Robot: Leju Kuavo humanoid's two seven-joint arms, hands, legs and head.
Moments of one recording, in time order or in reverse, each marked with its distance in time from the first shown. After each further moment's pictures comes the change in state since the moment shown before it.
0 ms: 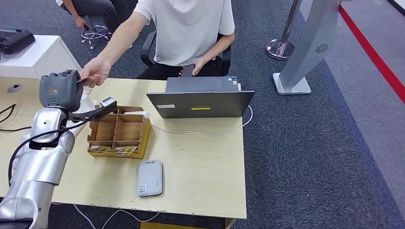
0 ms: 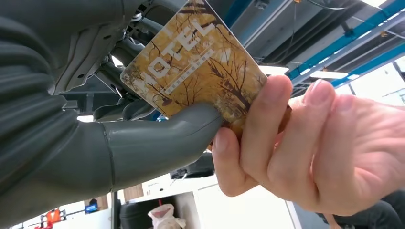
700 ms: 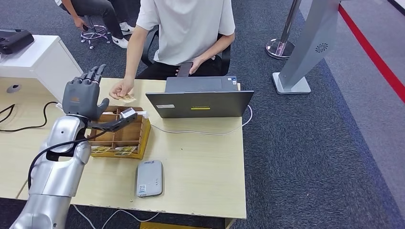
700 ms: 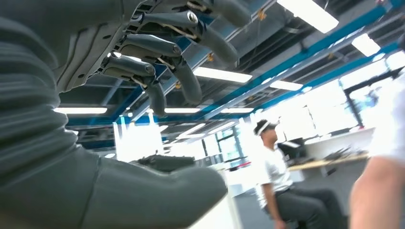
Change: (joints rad) left arm 0.137 -0.124 -0.012 -0.232 -0.016 -0.083 -0.079; right arm -0.001 0.001 -0.003 -0.001 -0.002 0.014 0.002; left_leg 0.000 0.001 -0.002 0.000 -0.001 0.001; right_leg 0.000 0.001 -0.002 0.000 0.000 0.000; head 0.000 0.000
